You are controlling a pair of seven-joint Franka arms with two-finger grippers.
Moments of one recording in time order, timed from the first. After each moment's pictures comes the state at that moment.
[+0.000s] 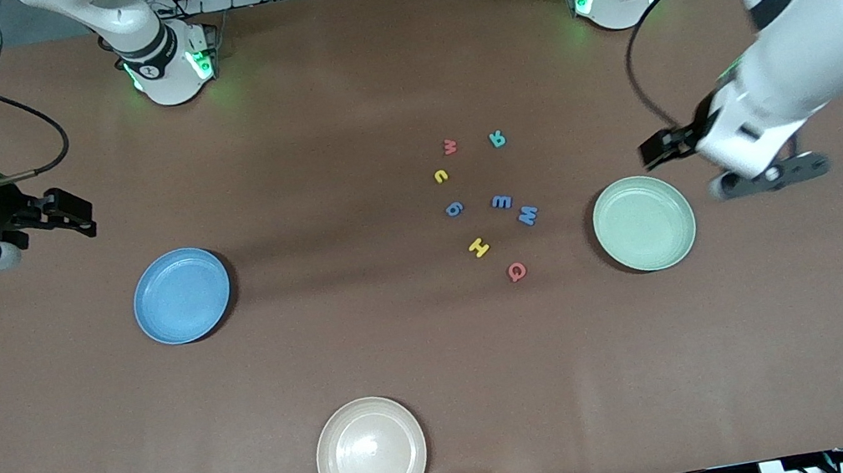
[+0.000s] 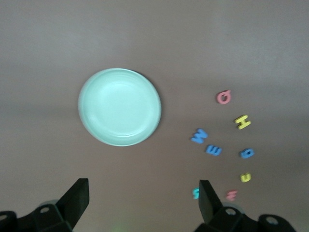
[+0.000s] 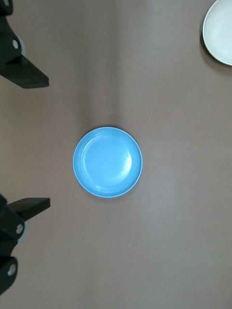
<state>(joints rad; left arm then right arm) -0.11 0.24 -0.21 -1.56 -0.04 1.68 -0.45 0.06 -0.01 0.04 -1.74 0.00 1.72 0.09</state>
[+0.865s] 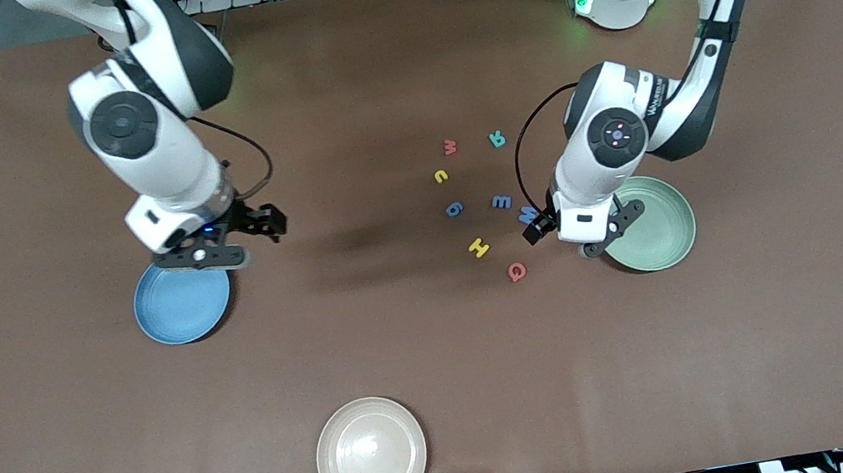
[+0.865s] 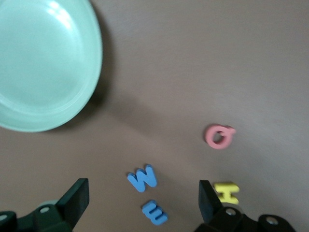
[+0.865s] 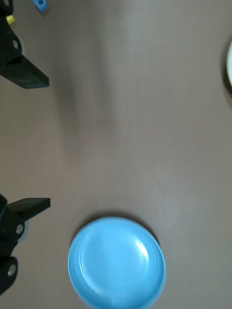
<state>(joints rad) -0.30 0.42 -0.22 -1.91 0.06 2.26 -1.20 0.20 0.20 0.31 -1.89 -0.08 2.06 0.66</state>
